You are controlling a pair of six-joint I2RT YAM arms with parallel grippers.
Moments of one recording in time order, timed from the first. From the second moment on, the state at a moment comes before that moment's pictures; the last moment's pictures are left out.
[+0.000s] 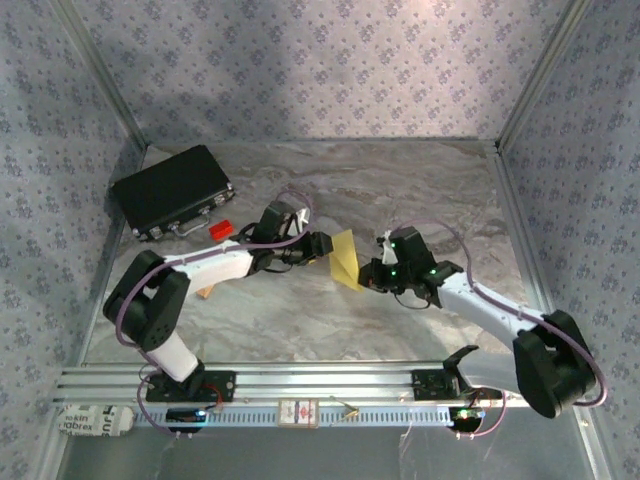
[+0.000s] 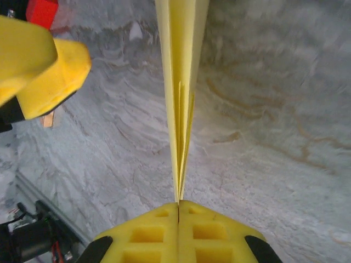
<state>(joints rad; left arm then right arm) -0.66 1.61 0.90 0.04 0.45 -0.92 0.53 1.19 0.63 -0.28 -0.39 0.71</state>
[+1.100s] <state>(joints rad) -0.56 1.24 0.62 -0.01 0.23 -0.87 0.96 1.41 1.06 -0.99 0.69 0.46</state>
